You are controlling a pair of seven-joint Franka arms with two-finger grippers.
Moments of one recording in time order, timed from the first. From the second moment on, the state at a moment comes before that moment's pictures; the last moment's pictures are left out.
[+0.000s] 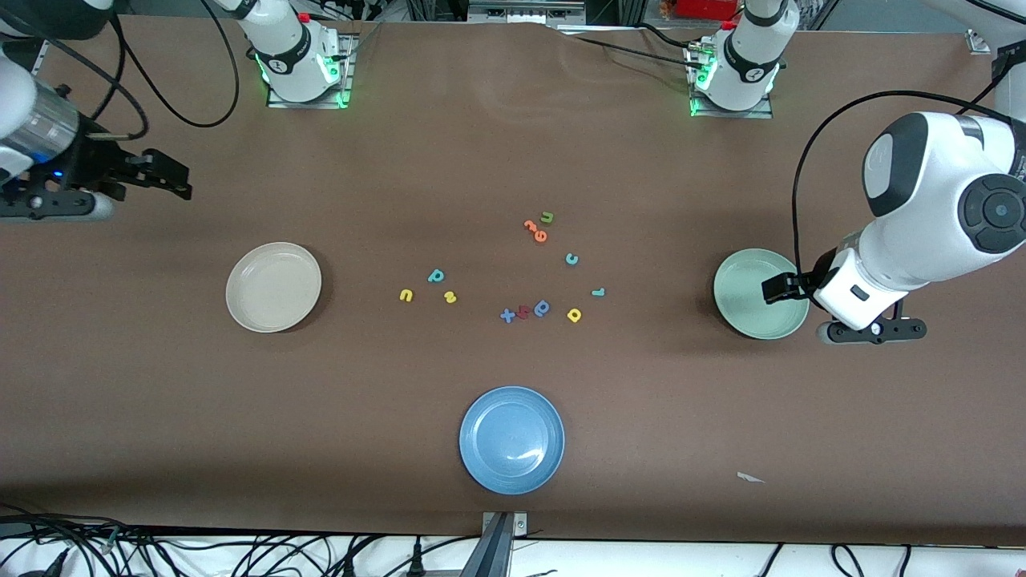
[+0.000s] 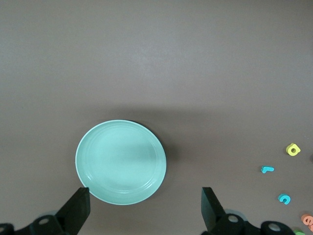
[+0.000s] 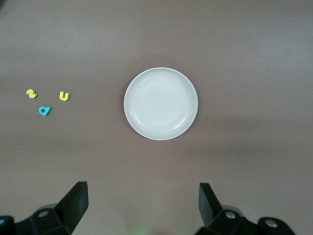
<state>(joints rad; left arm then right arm) -0.12 0.32 0.00 -1.60 -0.03 1.83 -0.19 0.07 0.01 0.02 -1.70 0.01 1.61 0.04</state>
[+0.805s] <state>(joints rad) -0.13 0.33 -0.25 -1.83 -0.09 2.03 -0.48 0.33 0.37 0.04 -1.71 0.01 1.83 0.23</state>
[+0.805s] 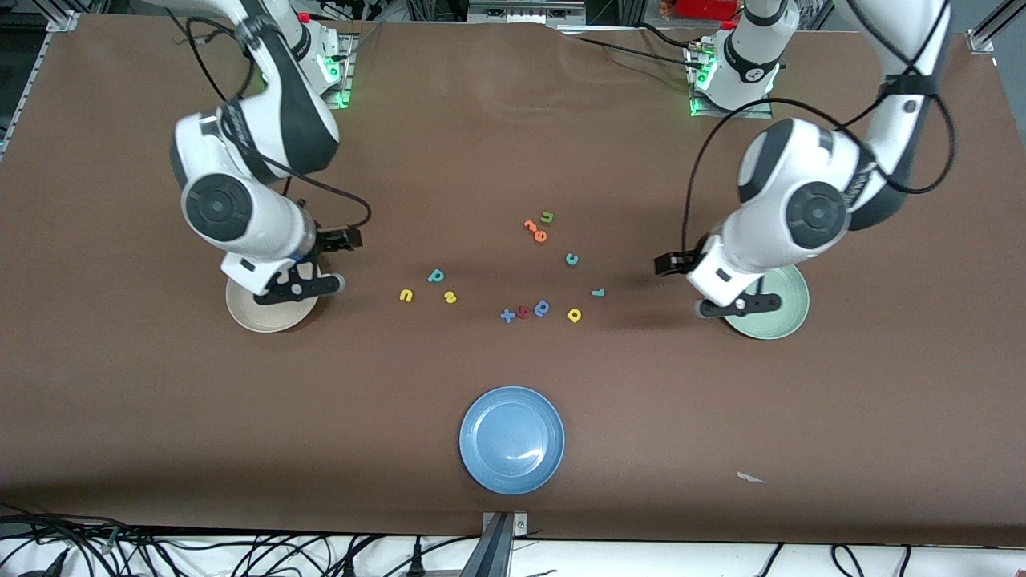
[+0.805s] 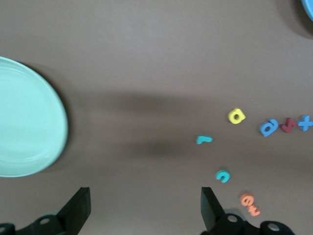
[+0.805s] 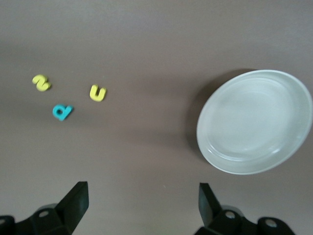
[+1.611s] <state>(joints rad) -0.32 0.54 -0.30 -1.95 -0.02 2.39 -0.85 0.42 0.63 0.04 -1.72 0.01 2.21 0.74</state>
